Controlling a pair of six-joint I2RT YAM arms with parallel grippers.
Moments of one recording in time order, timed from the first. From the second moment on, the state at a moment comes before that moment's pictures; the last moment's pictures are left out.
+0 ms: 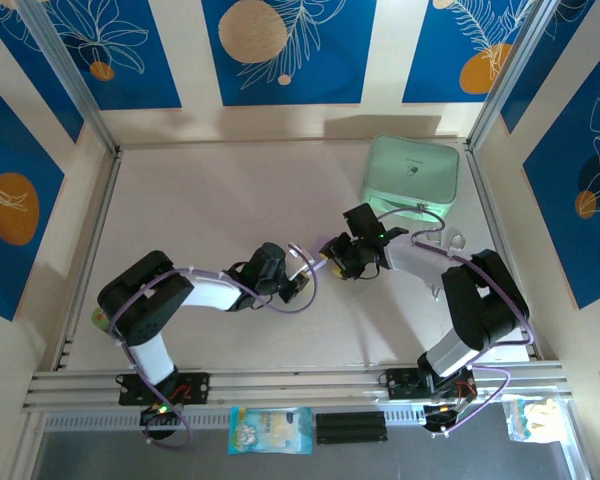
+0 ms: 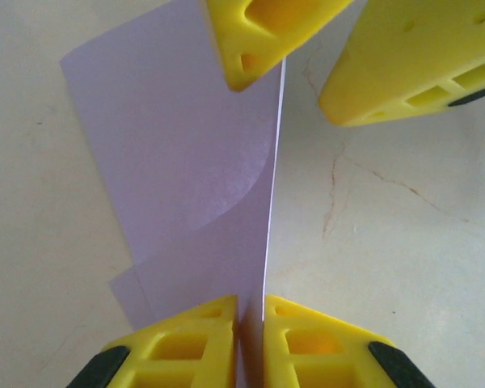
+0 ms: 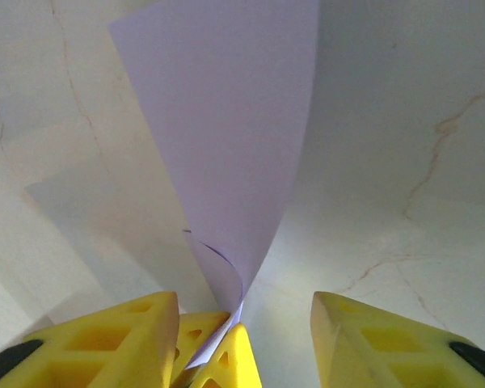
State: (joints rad) left arm -0.82 1.74 0.67 0.40 0.16 0.05; right arm 0.49 1.57 0.87 -0.35 -0.31 1.27
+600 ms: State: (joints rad) left arm -0.82 1.77 0.65 0.45 0.24 -0.11; right arm 0.41 1.42 0.84 -0.37 -0.29 1.17
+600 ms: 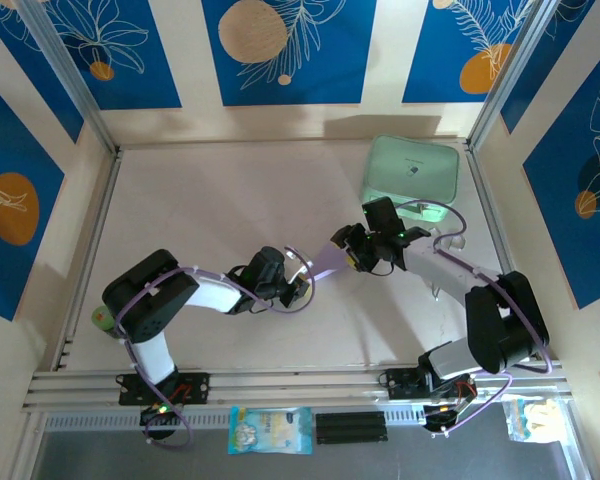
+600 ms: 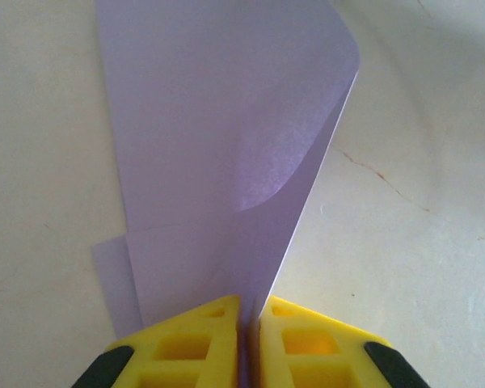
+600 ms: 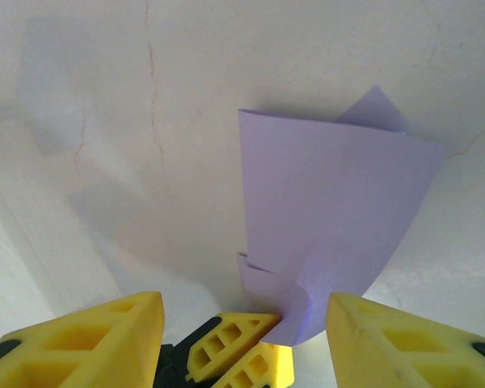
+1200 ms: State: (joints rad) left arm -0.75 1.79 0.74 0.37 0.45 -0.56; right arm 0.37 1.40 0.76 -0.32 -0.38 0.86
